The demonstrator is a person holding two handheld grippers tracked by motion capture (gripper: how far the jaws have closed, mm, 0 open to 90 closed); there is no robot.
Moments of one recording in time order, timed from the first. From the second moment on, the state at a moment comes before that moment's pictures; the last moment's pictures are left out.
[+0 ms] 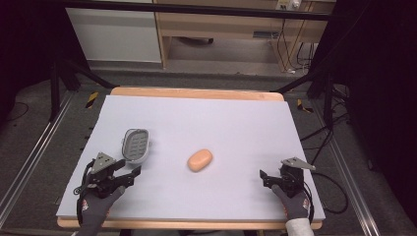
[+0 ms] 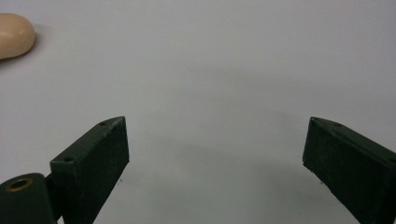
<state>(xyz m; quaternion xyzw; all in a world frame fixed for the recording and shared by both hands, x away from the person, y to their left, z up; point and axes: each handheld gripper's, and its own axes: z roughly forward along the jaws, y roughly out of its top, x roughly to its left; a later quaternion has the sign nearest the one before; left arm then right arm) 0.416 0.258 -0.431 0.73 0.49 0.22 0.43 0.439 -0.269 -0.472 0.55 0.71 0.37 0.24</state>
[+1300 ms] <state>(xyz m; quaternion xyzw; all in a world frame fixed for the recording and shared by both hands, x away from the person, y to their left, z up) 0.455 0.173 -0.405 0.76 0.42 0.21 0.44 0.440 -0.265 -0.473 0.55 0.72 0.36 0.23</state>
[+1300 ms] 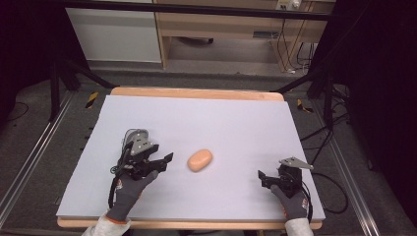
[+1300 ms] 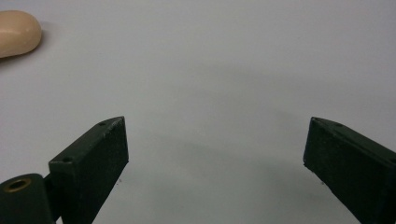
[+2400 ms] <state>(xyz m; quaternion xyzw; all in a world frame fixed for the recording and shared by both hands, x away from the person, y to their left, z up) 0.482 0.108 -0.424 0.80 0.39 0.18 0.43 0.440 -0.265 -0.473 0.55 0.72 0.36 0.23</state>
